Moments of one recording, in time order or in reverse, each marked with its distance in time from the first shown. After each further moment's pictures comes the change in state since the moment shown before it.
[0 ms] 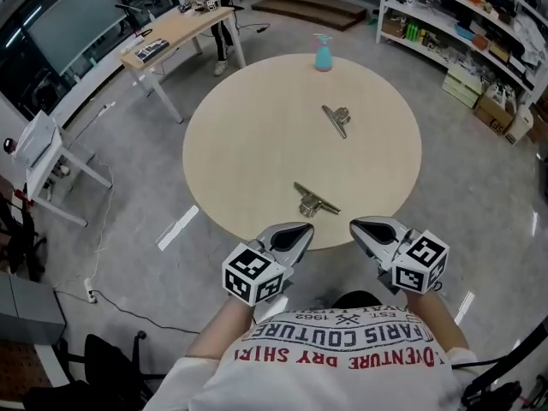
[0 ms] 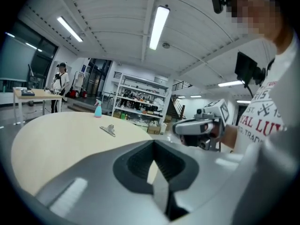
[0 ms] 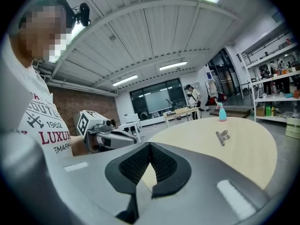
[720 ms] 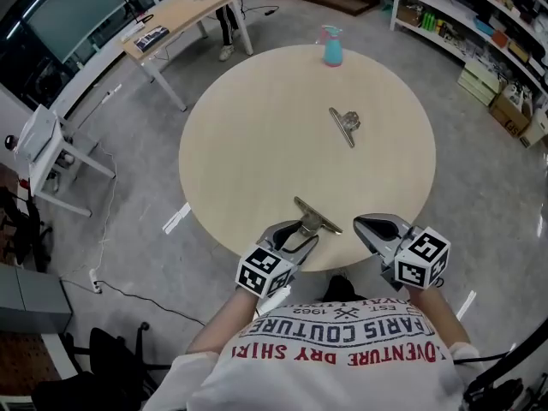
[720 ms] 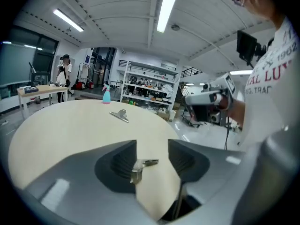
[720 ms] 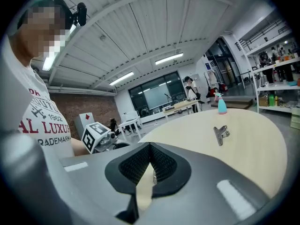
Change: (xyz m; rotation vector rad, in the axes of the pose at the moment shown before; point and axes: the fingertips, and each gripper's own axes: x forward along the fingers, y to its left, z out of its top) left arm 0.081 0.081 -0.053 -0.021 0.174 0.077; right arm 0.038 -0.093 0.003 0.075 0.058 0.039
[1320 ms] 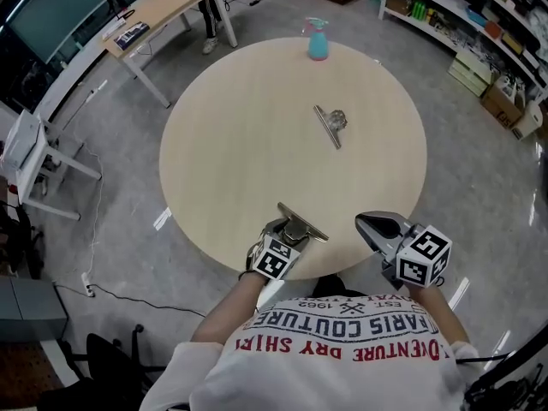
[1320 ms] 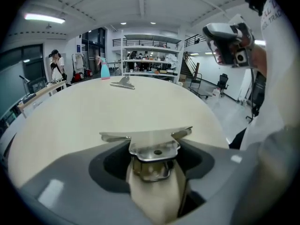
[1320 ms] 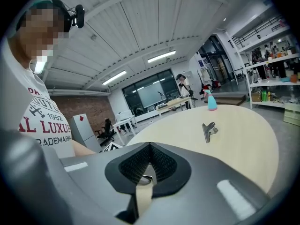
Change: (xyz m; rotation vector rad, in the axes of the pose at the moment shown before) left arm 0.098 0.058 -0.097 0.131 0.324 0.108; right arm -0.009 -0.057 -0.002 0.053 0.031 -0.050
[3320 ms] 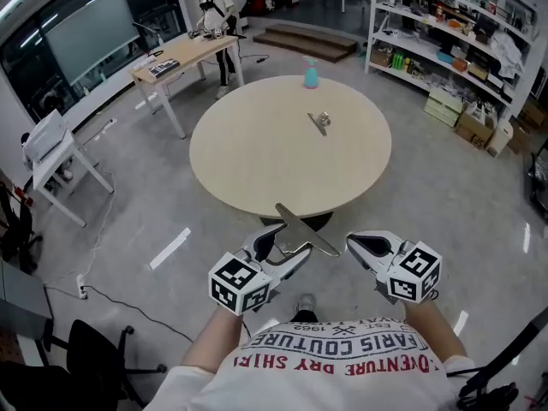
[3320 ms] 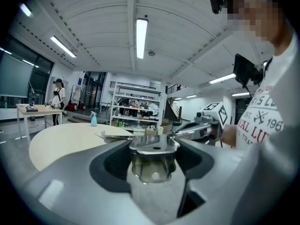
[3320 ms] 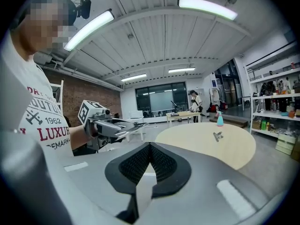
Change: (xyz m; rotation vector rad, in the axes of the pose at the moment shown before) left arm -0.358 -0.245 0.014 -0.017 -0.589 -0.121; right arm -0.164 0.282 -0.093 -0.260 -0.080 -0.015
